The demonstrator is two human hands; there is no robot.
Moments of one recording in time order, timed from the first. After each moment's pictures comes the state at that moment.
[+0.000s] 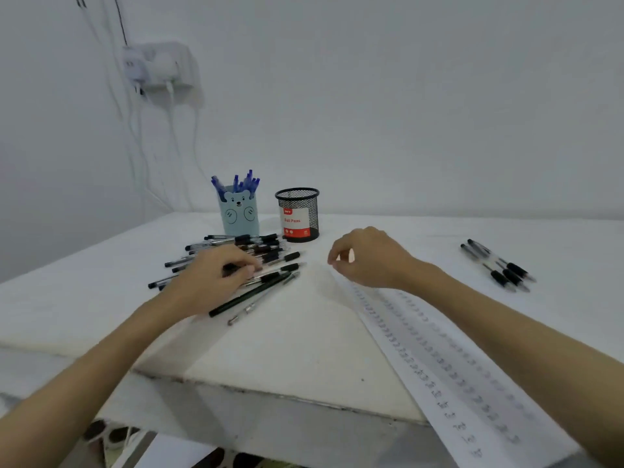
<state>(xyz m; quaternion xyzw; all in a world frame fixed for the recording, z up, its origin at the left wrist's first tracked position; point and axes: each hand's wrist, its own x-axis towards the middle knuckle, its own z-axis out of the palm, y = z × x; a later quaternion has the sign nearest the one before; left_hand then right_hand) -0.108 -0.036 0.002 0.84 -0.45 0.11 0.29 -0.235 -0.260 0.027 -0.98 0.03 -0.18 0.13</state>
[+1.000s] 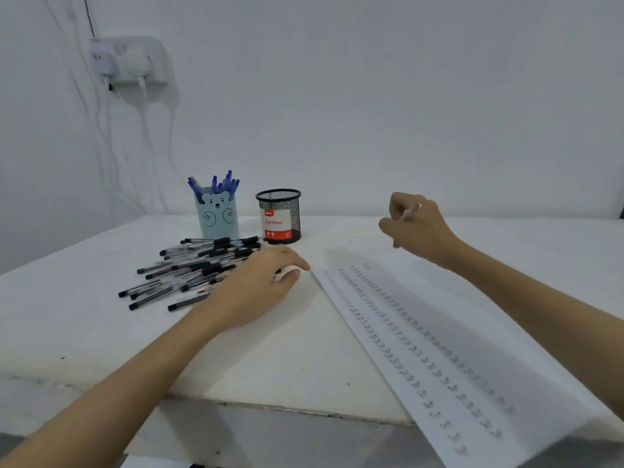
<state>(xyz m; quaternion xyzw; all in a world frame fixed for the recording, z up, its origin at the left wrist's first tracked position) -0.133 -0.102 -0.008 0.79 -0.53 0.11 0.29 -0.260 -0.316 0.045 -0.87 0.17 -0.34 0.32</state>
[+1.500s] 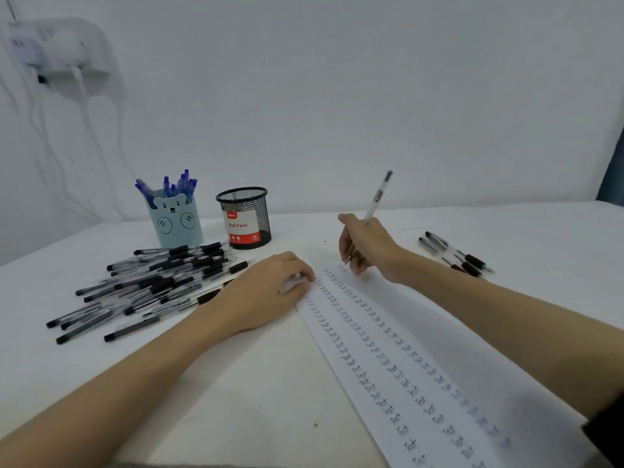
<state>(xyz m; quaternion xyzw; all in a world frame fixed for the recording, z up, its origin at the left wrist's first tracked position) -0.124 -0.164 -0.017 0.78 -0.59 0.07 0.21 -0.215 -0.333 0.012 -0.77 0.23 -0.24 0.54</state>
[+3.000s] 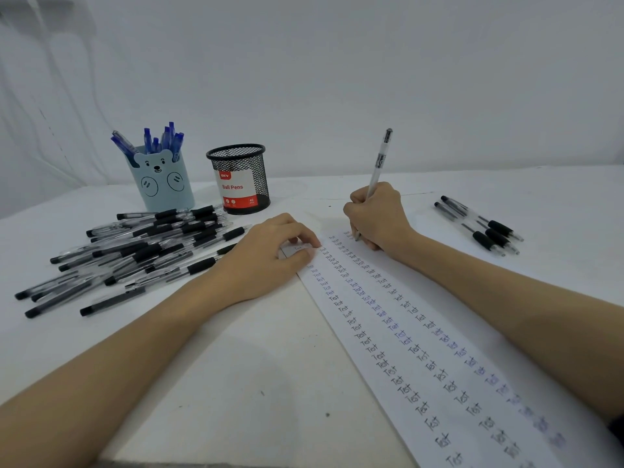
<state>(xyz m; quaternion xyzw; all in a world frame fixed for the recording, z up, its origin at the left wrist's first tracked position) -0.118 -0.168 -0.026 0.77 -0.56 0.04 0.30 -0.199 -0.332 -0.012 -0.79 0.23 -0.33 0.45</state>
